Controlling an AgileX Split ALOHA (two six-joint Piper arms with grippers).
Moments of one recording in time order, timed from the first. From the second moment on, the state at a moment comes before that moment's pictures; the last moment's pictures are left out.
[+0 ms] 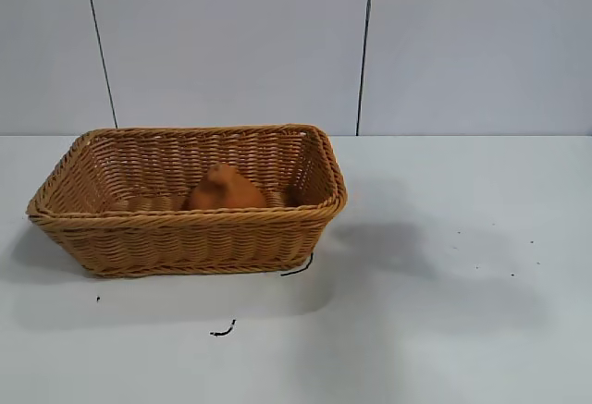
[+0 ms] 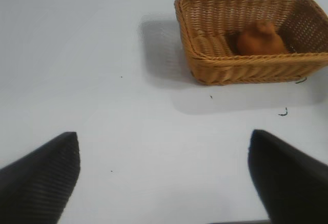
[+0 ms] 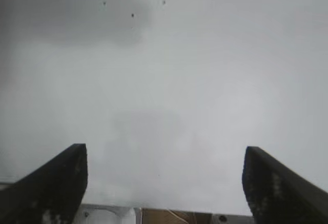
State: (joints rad) left arm -0.03 -0.01 -0.50 -0.05 1.07 0.00; right arm -0.01 0.86 -0.71 0.02 1.18 0.00
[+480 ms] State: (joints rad) left arm -0.03 -0.01 -0.50 -0.05 1.07 0.00; right arm -0.01 0.23 -0.50 0.02 1.02 -0.01
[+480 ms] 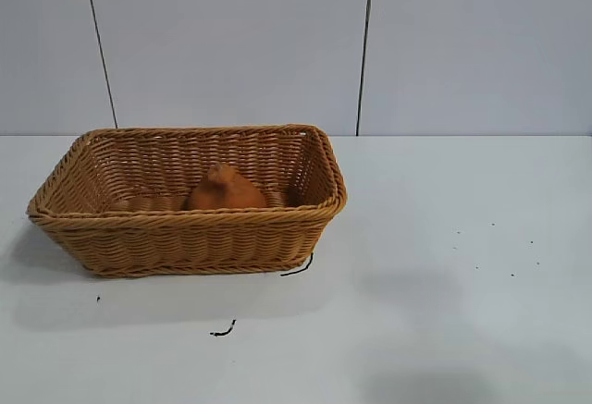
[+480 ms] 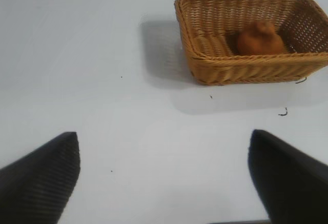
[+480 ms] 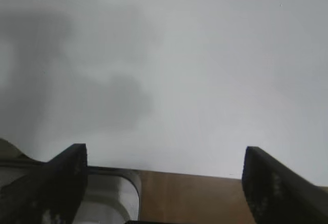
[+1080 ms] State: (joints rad) left arm -0.03 -0.01 -0.50 -0.05 1.07 0.00; right arm -0.01 0.00 -0.50 0.02 1.02 -0.01
